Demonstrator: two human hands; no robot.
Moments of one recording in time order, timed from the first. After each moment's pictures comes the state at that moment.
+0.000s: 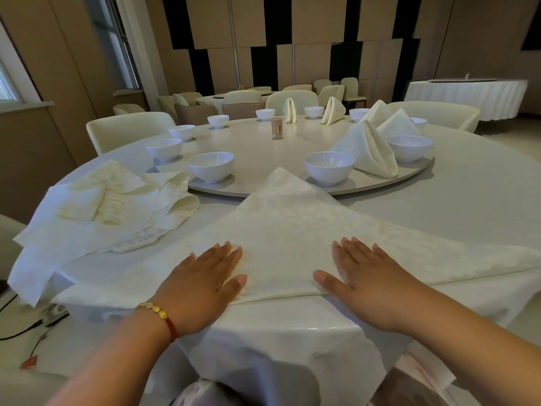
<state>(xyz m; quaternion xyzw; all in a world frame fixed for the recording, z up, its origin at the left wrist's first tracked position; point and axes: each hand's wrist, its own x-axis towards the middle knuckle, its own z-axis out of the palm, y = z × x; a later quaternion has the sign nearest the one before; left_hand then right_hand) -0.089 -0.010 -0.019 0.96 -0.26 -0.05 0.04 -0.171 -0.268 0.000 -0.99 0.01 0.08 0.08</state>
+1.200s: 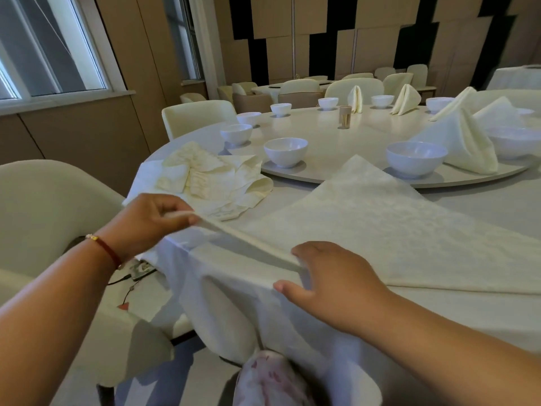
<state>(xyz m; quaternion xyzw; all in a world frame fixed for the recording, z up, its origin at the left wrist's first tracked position) -0.073 0.160 0.039 0.91 -0.12 0.09 0.38 -0.151 -0.126 -0.003 -0.98 -0.16 -0.07 0.11</state>
